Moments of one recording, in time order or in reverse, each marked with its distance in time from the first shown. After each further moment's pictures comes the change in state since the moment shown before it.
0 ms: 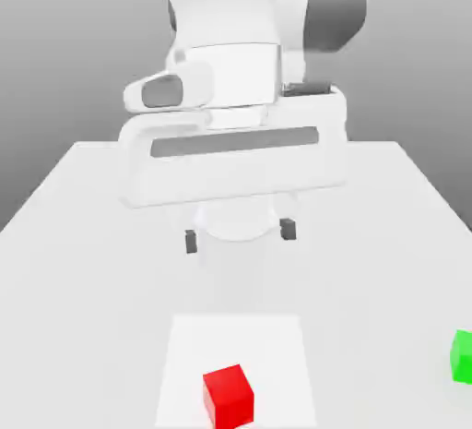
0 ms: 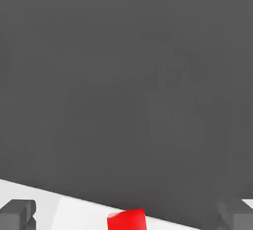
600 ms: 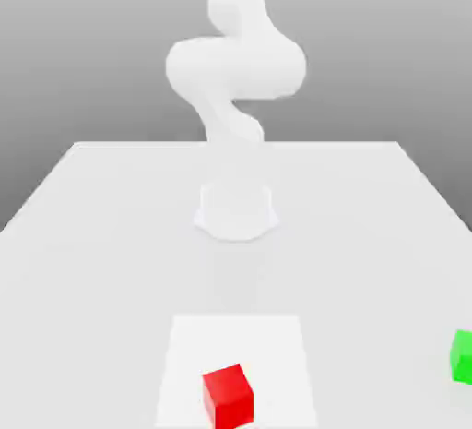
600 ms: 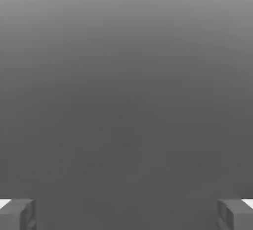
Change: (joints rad) arm -0.088 -0.659 0.091 0.110 -0.086 -0.245 0.319
